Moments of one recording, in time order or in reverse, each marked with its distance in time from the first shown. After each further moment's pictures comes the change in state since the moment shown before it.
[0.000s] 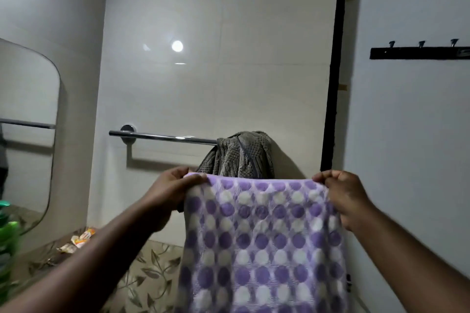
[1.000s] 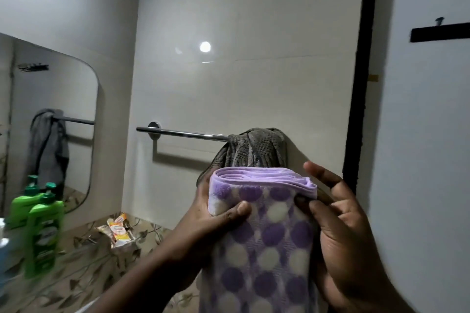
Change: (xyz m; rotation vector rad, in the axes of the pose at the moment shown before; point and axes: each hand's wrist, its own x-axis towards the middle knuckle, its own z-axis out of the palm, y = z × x) left_hand -0.089 0.017 0.092 -0.097 -0.072 0.163; right_hand -0.084 0.001 0.010 0.874 -0.386 -0.134
